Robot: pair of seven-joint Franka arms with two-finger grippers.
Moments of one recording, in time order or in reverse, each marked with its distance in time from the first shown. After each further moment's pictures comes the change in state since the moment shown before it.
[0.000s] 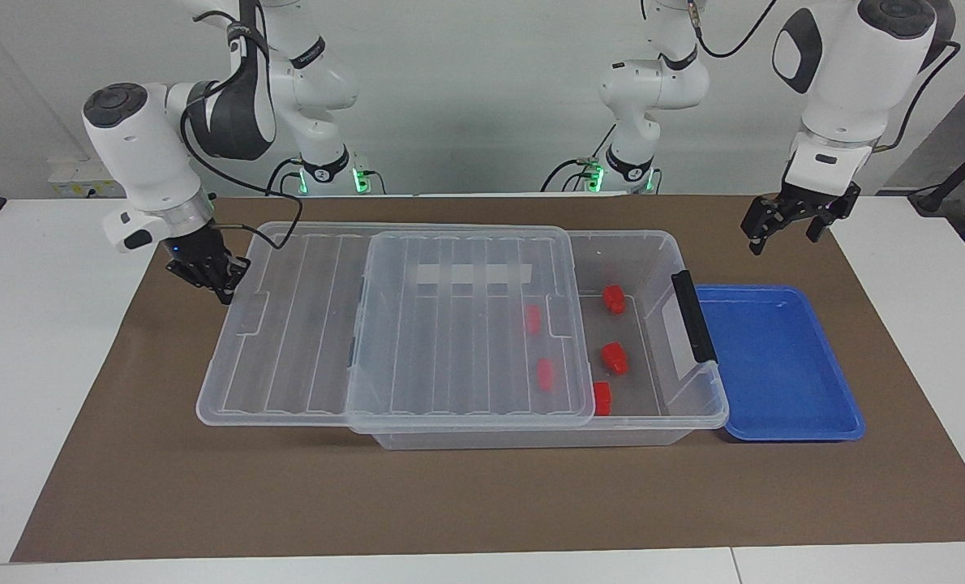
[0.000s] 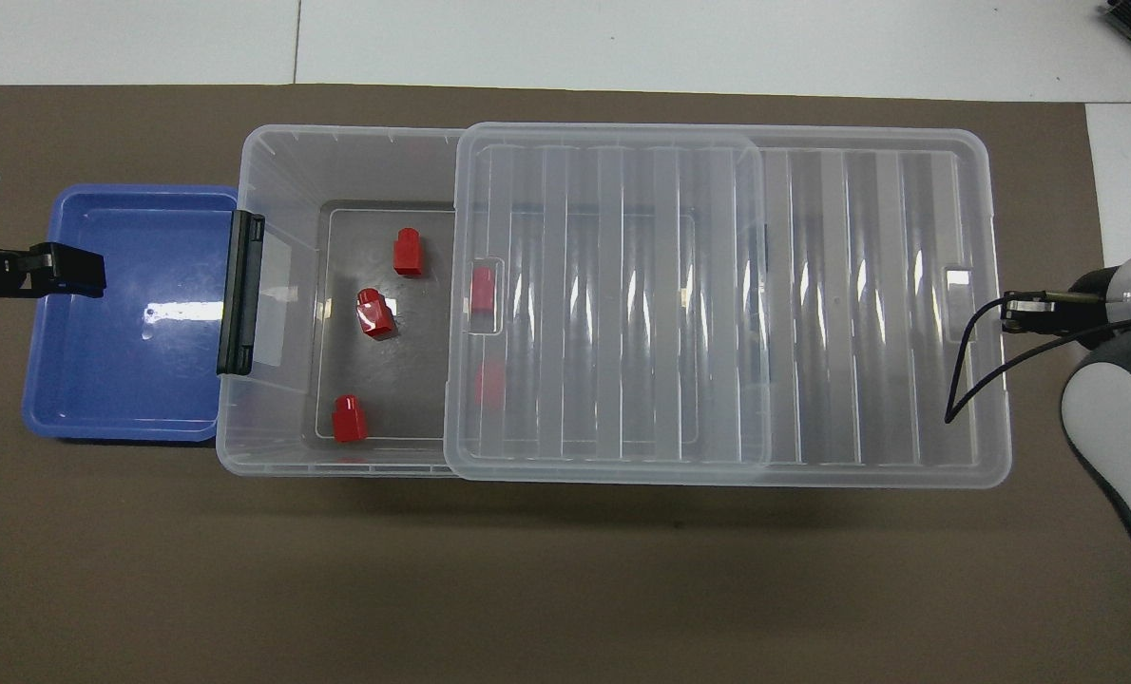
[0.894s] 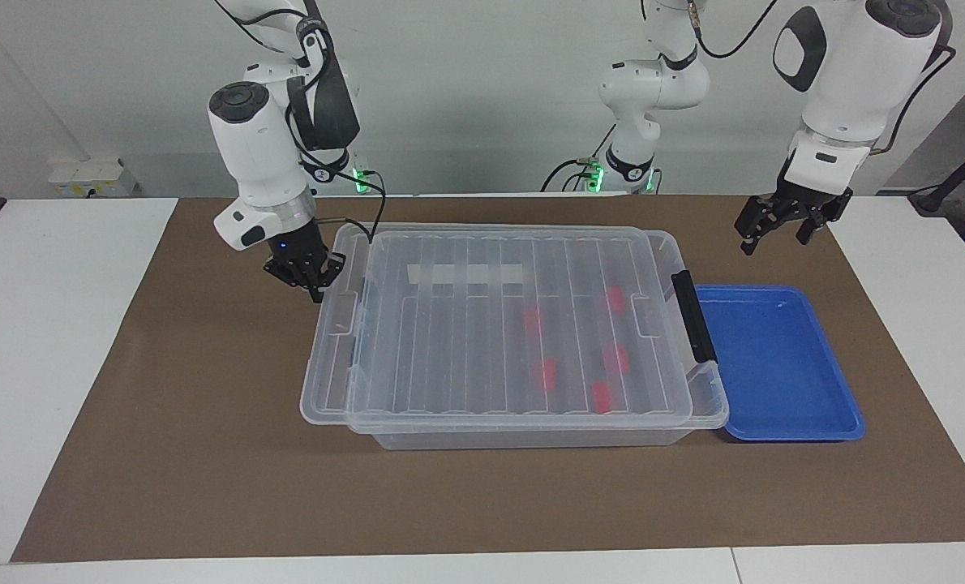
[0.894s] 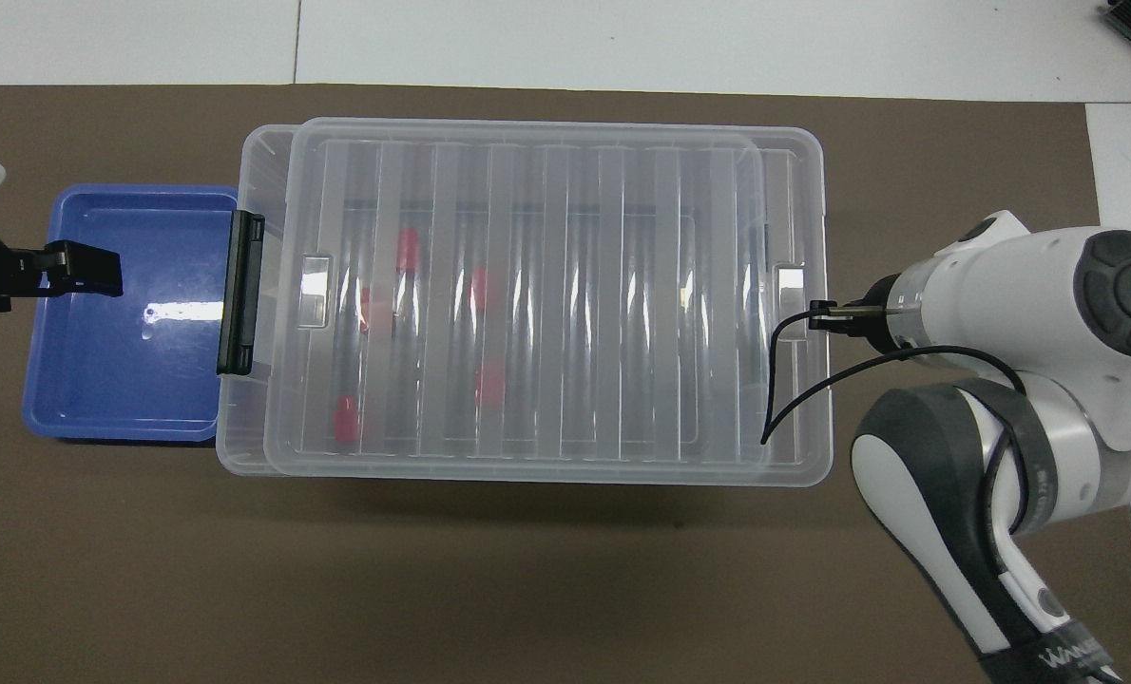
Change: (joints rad) left arm 0.000 0.000 0.002 0.000 -0.064 0.004 0.000; right arm 0.239 0.008 0.002 -0.019 0.006 0.074 0.187
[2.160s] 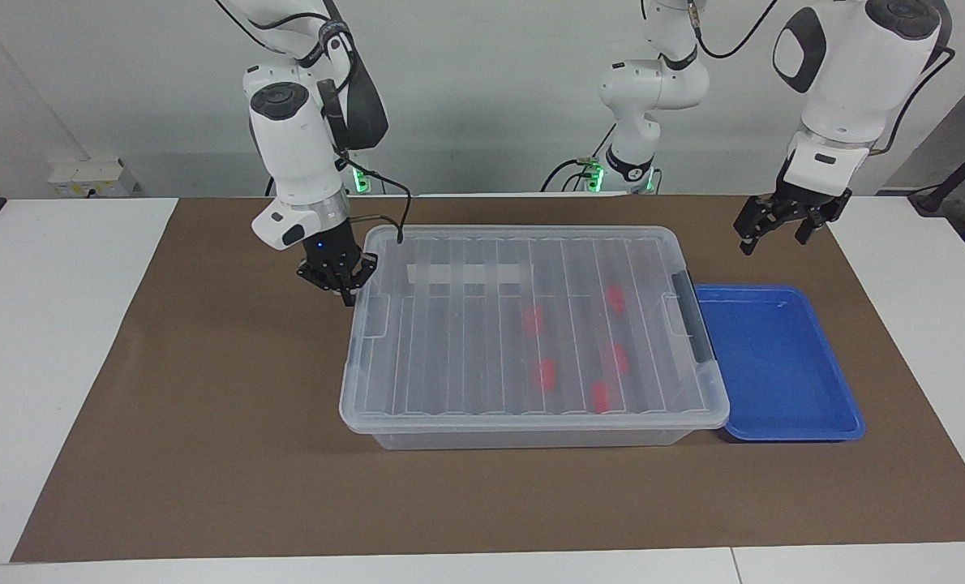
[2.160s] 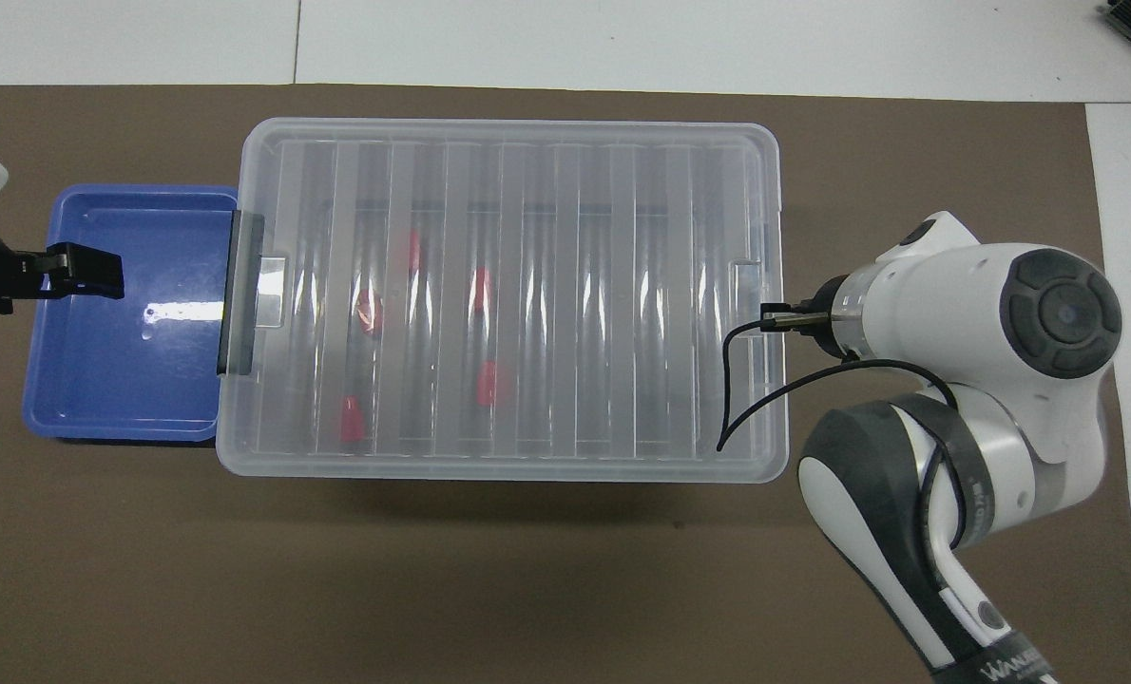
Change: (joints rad) left arm 0.000 0.000 0.000 -0.003 -0.001 -0.004 0.000; right arm 0.067 0.016 0.003 0.004 0.000 0.061 0.005
